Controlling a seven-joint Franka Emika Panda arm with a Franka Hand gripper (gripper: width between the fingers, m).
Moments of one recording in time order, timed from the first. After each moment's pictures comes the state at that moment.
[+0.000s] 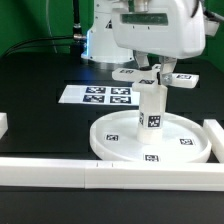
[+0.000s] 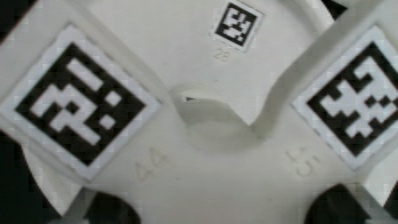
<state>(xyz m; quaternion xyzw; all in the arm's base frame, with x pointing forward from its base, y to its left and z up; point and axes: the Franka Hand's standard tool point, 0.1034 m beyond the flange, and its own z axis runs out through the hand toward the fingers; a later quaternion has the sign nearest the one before) 0.550 0.039 0.107 -0.79 0.61 0.01 0.08</state>
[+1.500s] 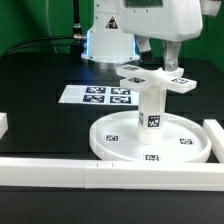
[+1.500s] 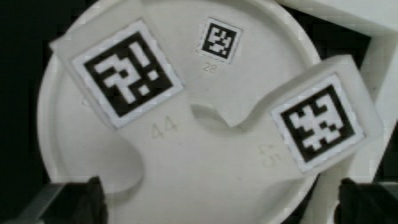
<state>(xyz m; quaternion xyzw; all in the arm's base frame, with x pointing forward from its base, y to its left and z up) 0.554 0.041 0.129 -0.83 0.55 0.03 0.10</state>
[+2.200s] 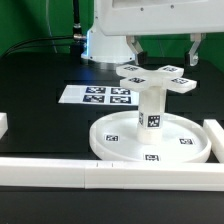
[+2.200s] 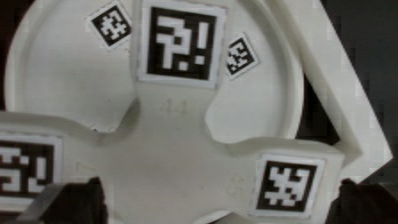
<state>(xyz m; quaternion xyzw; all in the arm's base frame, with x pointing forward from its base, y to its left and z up) 0.557 0.050 0.134 -0.96 0.26 0.00 0.08</state>
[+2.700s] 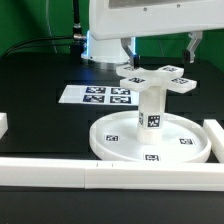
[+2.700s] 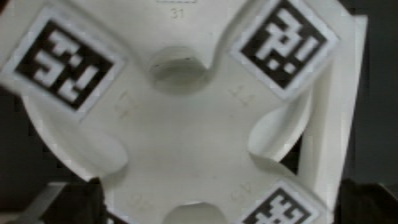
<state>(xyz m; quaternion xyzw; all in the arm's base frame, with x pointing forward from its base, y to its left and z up) 0.559 0.045 0.136 -1.00 -0.08 -0.02 0.05</state>
